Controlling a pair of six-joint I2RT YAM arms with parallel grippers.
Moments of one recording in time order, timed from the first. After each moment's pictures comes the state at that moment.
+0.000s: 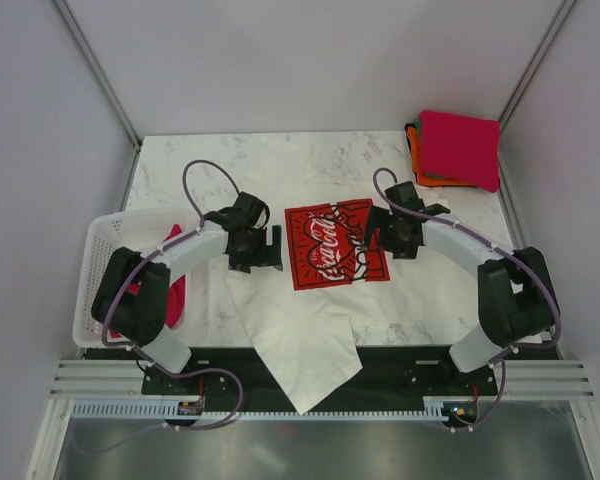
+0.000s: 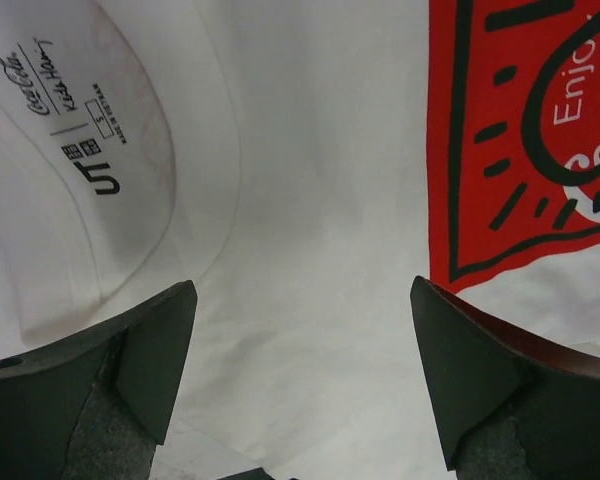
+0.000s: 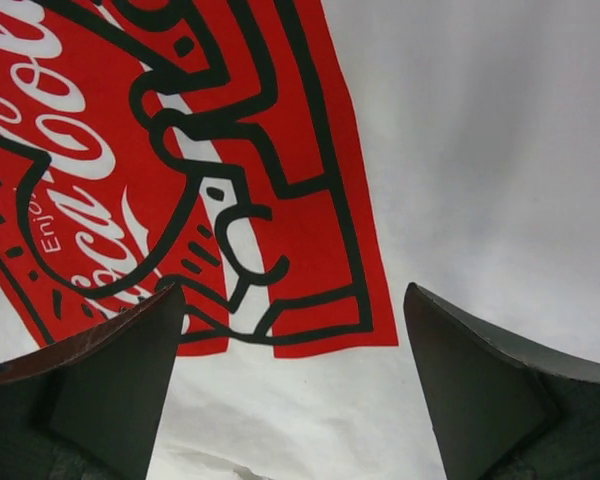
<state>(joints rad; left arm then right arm) -0.46 1.59 1.01 -0.59 0.09 -0.46 0.34 1.57 1.02 -0.53 -0.02 0.57</state>
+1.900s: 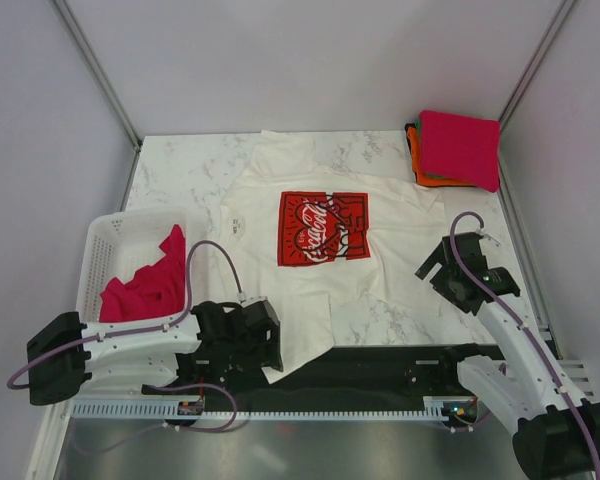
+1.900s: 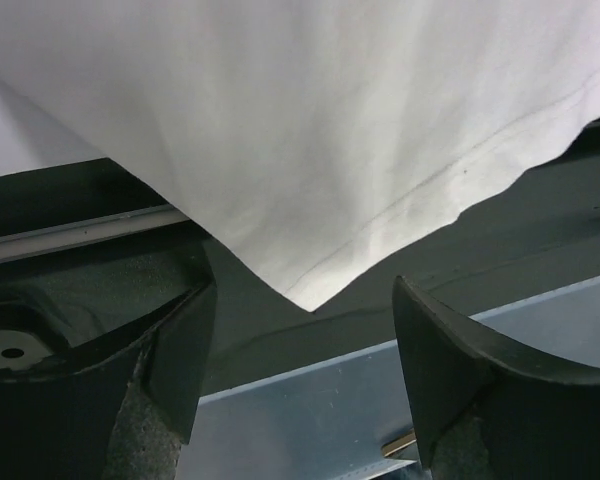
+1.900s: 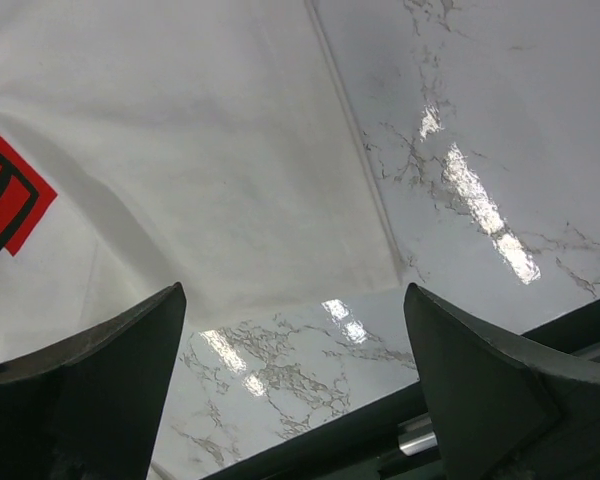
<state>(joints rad) -1.18 1.02 0.49 -0.70 0.05 -1.19 0.18 0.85 0.67 -0.85 0.25 0.84</state>
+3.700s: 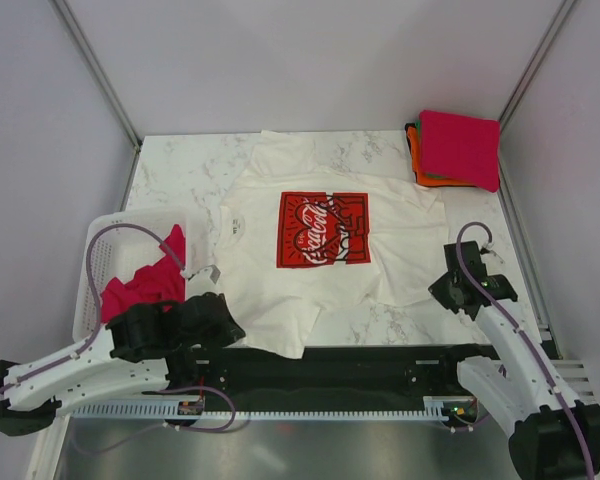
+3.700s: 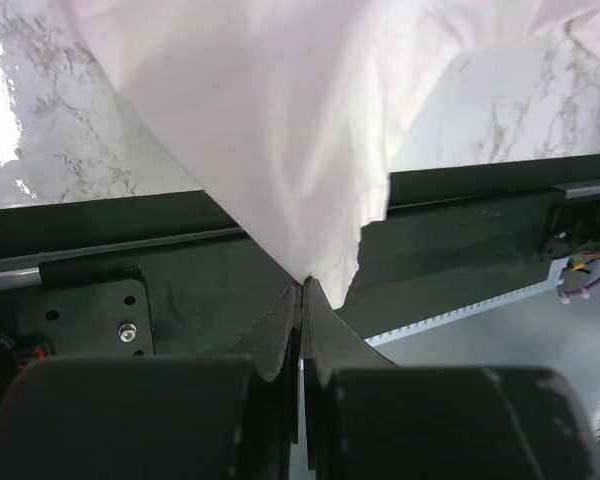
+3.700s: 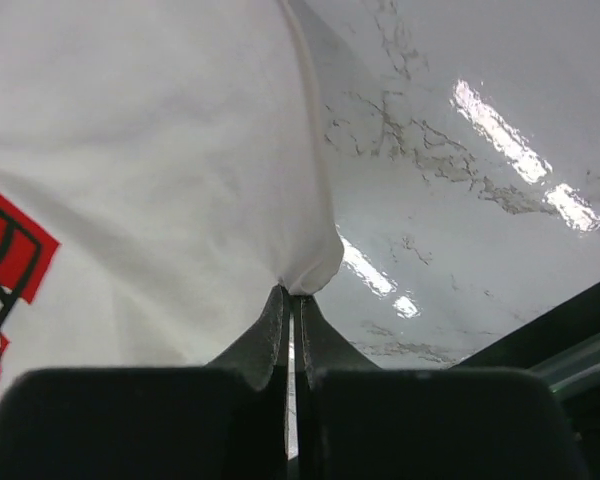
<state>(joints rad) -1.17 0.55 0.67 -1.08 -0.28 -1.24 0.13 0.85 0.55 -0.81 0.21 0.99</state>
